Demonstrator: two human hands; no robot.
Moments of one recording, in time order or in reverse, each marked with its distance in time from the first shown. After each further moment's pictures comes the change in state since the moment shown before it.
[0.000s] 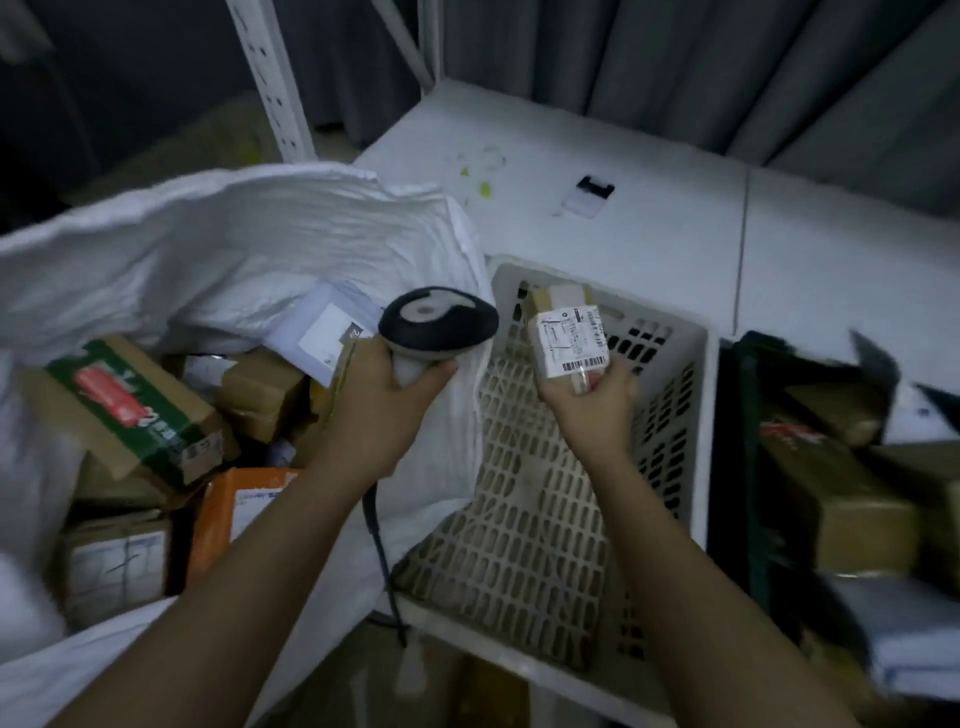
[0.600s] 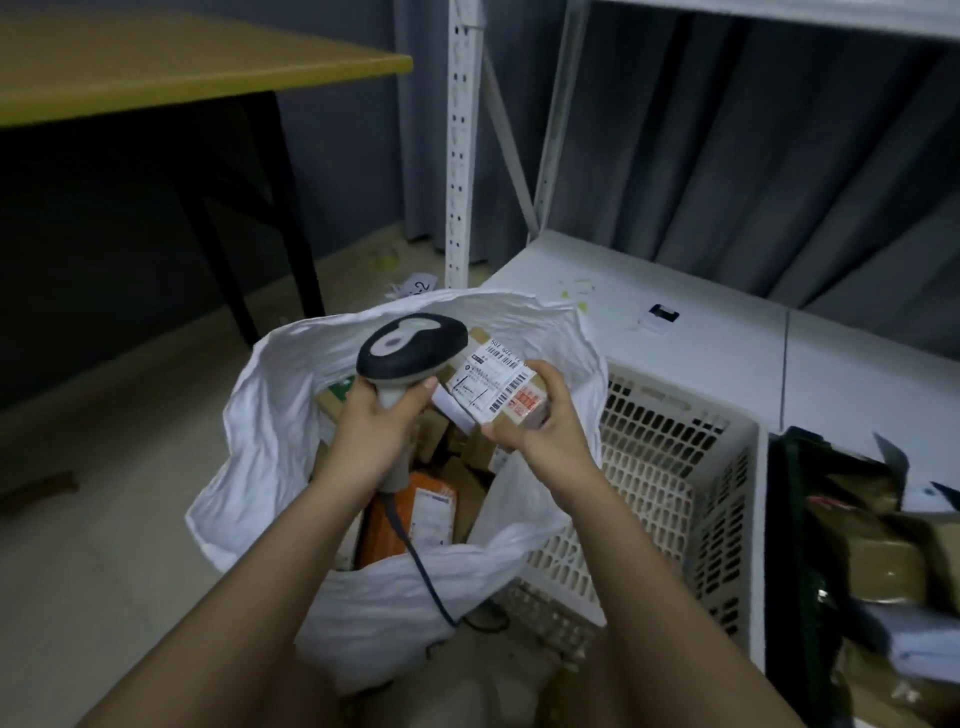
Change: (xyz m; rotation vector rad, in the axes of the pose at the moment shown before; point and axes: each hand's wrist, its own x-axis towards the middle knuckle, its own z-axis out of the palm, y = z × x) left_hand -0.110 0.048 -0.195 -0.176 0.241 -0.024; right_hand -0.203 -0.170 0.042 0.347 -0.586 -0.257
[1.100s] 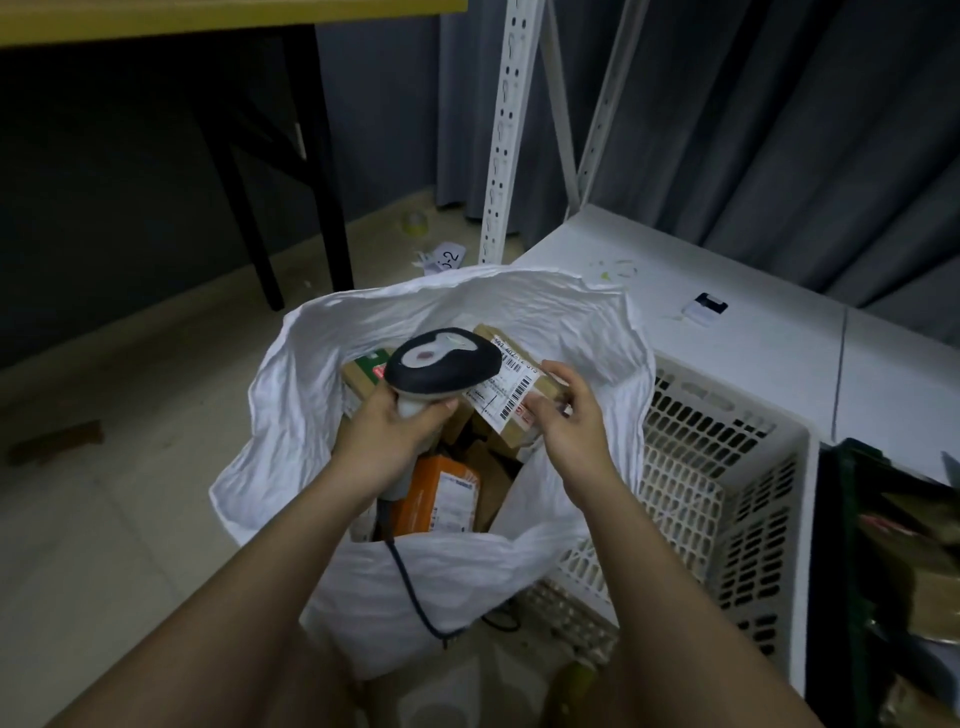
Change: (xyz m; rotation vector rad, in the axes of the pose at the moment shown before) left_hand 0.019 -0.042 -0.025 0.141 -0.104 -0.080; right_hand 0.026 0.024 0.025 0.053 0.129 0.026
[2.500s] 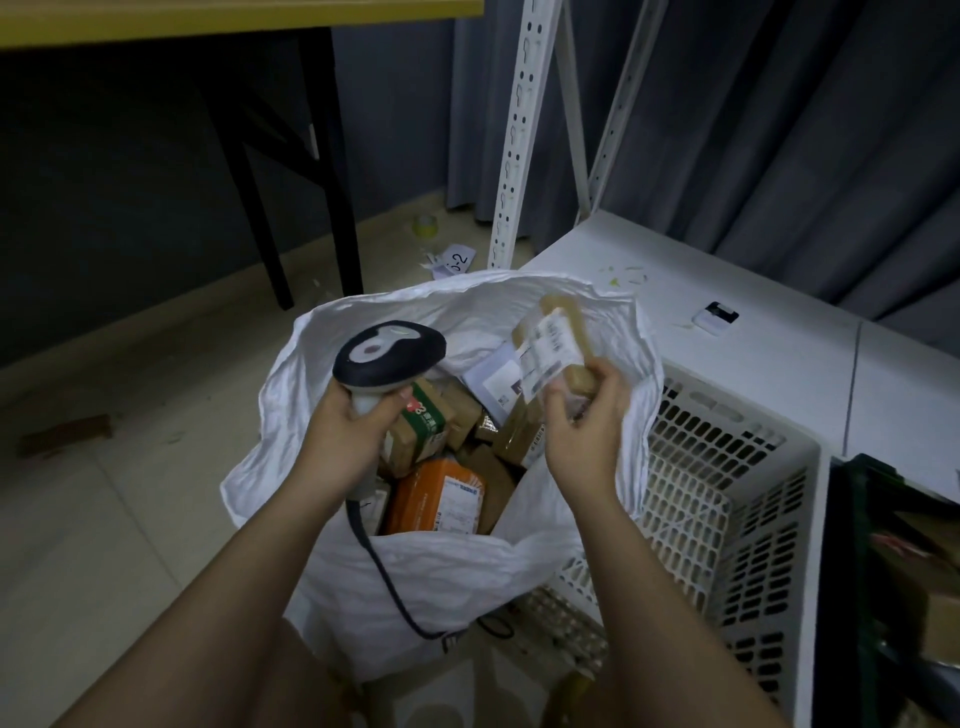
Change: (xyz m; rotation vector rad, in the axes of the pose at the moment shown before) left_hand 0.001 -0.005 -0.022 -0.098 0.203 -0.005; right_hand 0.010 0.015 0.004 -0.315 0.229 -0.228
